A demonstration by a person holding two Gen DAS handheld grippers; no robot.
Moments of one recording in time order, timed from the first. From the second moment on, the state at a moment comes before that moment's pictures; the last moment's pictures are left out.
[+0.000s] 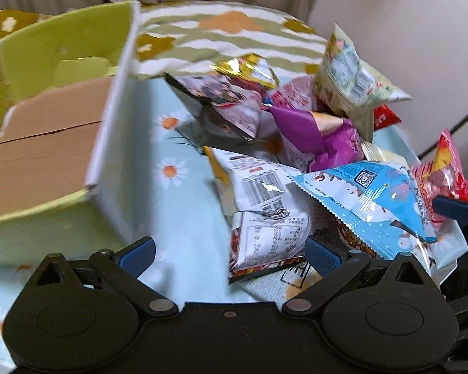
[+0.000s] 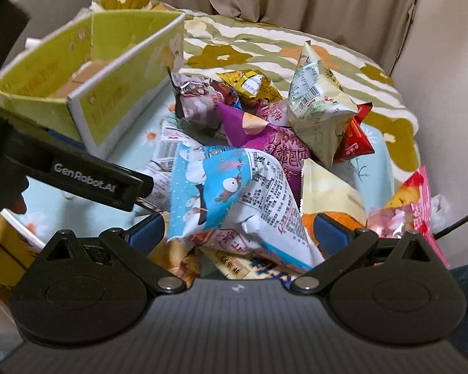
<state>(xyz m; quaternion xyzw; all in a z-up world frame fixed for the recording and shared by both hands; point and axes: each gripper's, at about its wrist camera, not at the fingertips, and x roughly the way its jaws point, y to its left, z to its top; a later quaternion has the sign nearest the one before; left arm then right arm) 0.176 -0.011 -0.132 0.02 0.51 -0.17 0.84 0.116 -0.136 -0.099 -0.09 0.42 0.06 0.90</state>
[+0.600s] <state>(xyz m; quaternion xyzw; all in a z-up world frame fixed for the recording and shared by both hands) 0.204 -0.034 -0.154 0.01 0.52 -0.24 0.82 0.142 -0.153 -0.127 -0.08 0.44 0.06 0.89</state>
